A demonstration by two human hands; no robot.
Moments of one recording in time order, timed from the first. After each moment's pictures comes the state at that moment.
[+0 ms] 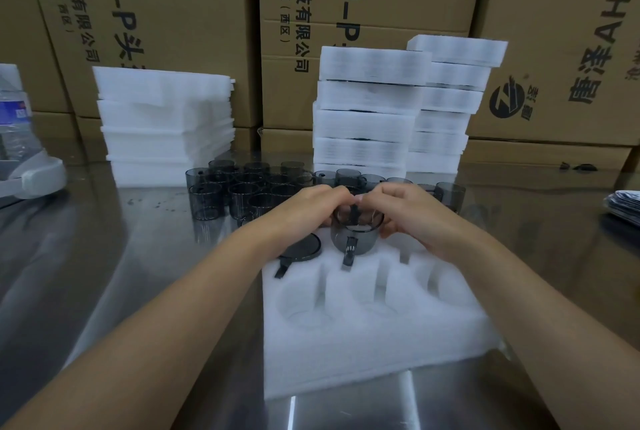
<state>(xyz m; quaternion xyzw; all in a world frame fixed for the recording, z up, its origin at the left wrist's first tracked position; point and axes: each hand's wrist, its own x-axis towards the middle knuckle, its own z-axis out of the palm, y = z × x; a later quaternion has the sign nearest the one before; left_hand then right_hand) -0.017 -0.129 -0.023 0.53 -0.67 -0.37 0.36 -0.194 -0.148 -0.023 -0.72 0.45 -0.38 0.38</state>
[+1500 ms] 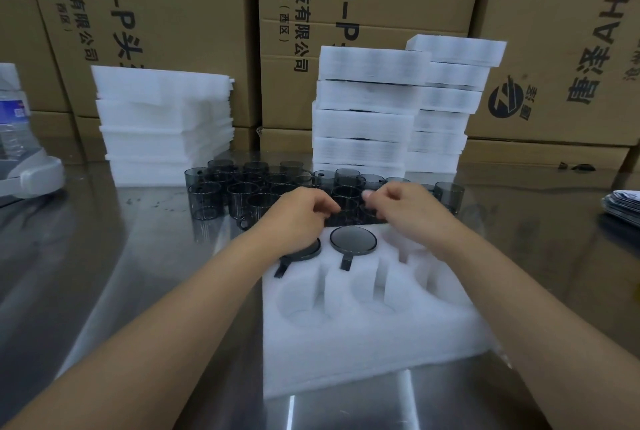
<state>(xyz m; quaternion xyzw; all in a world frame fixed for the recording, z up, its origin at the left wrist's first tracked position) -0.012 -0.136 -0.033 0.57 -0.73 -0.18 0.32 -0.191 -0.145 -0.021 -0.71 0.56 -0.36 0.22</state>
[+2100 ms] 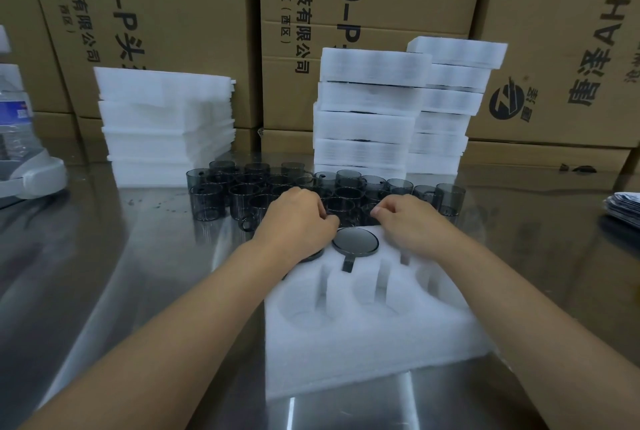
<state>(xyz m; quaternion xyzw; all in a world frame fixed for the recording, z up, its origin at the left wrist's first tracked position) -0.017 -0.129 -0.036 0.64 -0.70 -0.03 0.31 -0.191 -0.153 -0.028 -0.75 0.60 -0.25 0.11</state>
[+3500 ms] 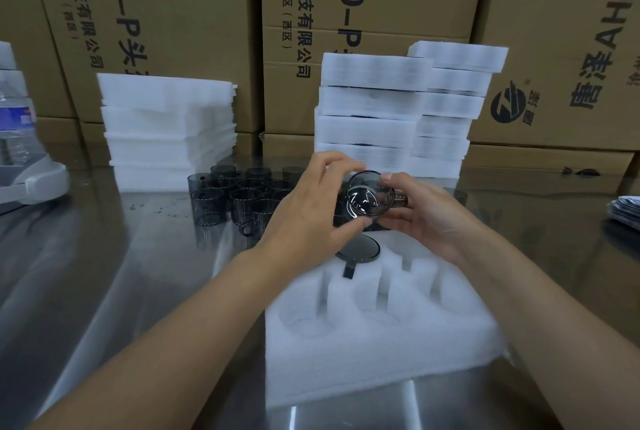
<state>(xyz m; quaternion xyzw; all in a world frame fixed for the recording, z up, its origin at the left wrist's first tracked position) -0.021 -0.119 -0.035 0.39 -0.79 0.05 0.47 -0.203 -0.155 -0.017 -0.60 0.35 -0.48 0.54</state>
